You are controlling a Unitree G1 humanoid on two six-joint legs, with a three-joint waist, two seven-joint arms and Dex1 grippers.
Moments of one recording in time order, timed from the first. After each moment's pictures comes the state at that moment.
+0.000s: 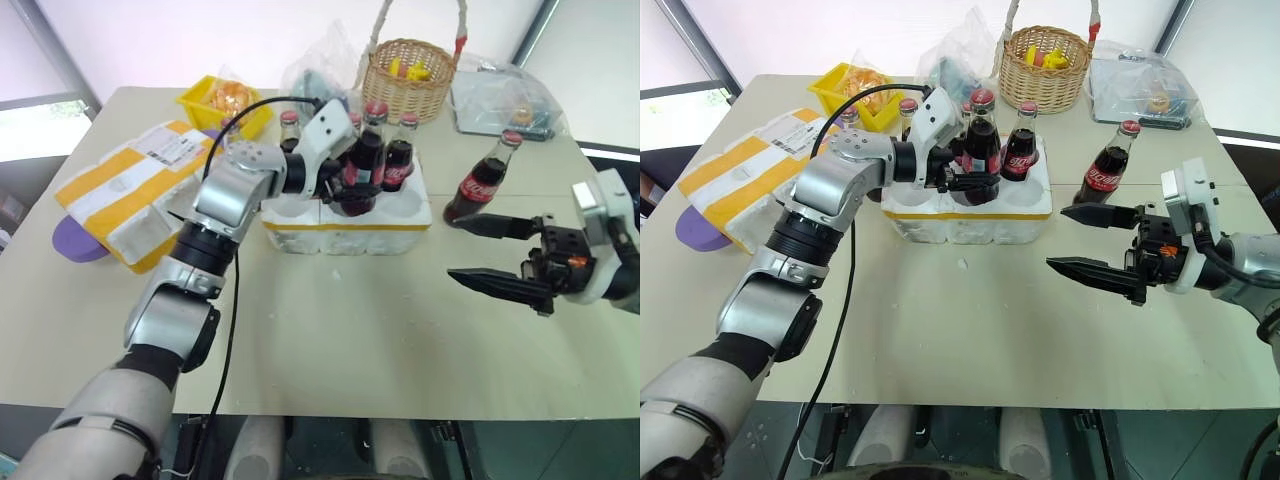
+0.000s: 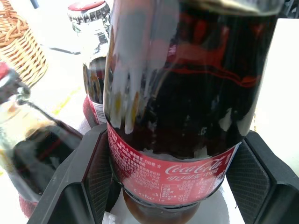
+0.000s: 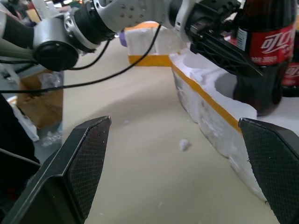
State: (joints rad) left arm -1.10 0.29 -0.25 0.41 -0.20 0.48 -0.94; right arm -0.17 -0.98 -0.44 -0.40 0.95 0.74 1.08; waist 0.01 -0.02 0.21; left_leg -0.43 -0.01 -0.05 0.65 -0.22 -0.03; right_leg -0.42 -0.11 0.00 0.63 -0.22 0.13
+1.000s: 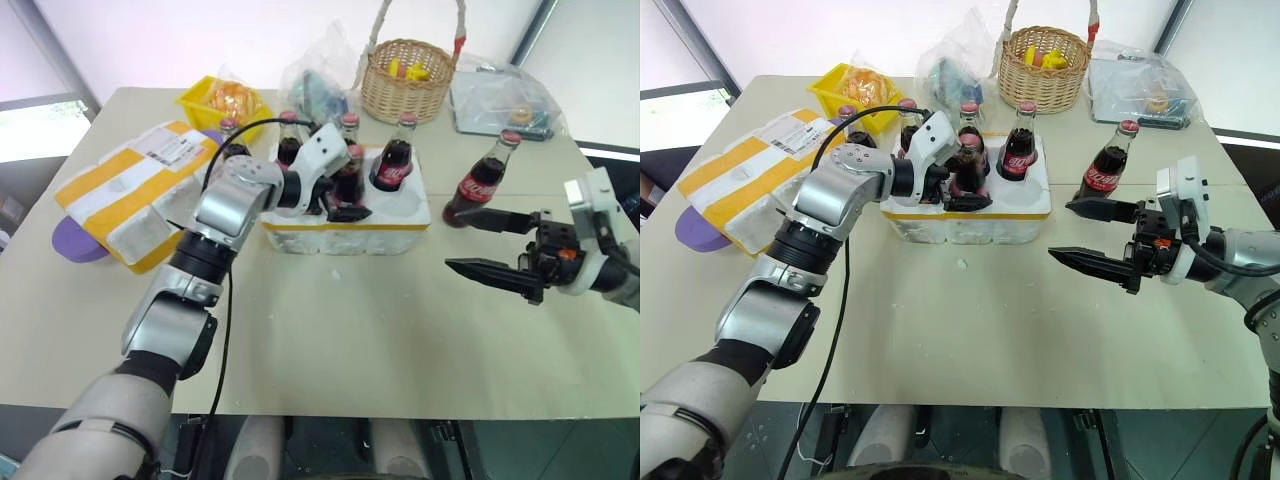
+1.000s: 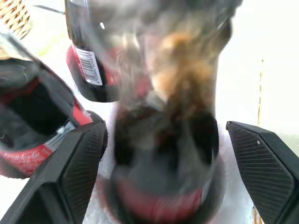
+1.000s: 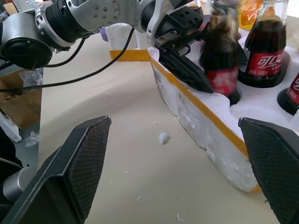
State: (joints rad) left arm -1.06 0.31 -0.27 0.39 -0.16 0.56 -0.96; right arm -0.20 -0.95 -0.39 -0.33 0.88 0.68 1.08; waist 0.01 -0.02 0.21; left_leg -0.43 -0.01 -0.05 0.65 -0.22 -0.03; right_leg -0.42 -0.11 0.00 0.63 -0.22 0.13
